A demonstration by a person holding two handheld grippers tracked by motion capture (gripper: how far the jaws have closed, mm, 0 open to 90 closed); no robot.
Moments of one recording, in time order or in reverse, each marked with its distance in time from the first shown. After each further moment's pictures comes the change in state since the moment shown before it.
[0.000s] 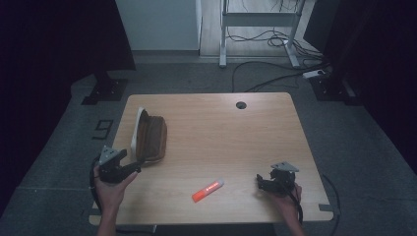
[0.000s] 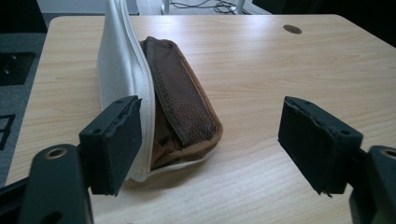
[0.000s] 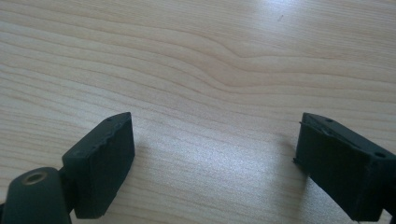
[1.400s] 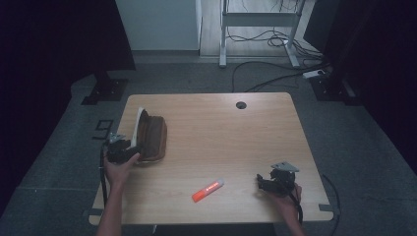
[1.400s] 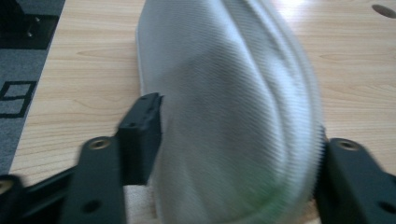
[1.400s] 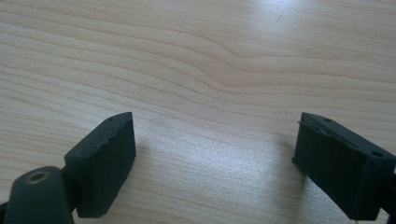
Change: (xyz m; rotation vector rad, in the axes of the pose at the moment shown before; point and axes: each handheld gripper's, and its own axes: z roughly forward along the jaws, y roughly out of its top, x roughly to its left) left arm 0.057 -0.003 0.090 0.103 0.101 -0.091; right arm 0.000 0.000 0.000 -0.002 -0.002 0.001
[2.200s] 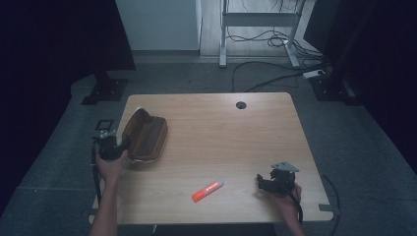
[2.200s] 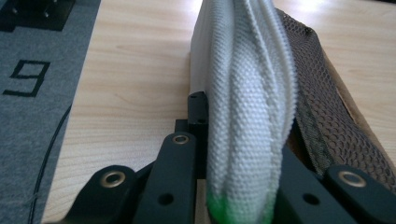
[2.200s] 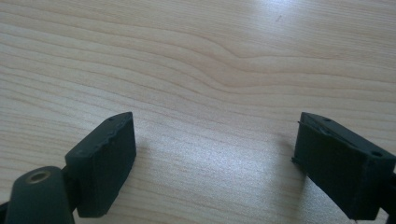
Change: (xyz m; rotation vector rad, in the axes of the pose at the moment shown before) left arm 0.024 0.012 -0.010 0.011 0.028 -0.090; right arm 0.000 0.000 0.000 -0.001 0.000 0.002
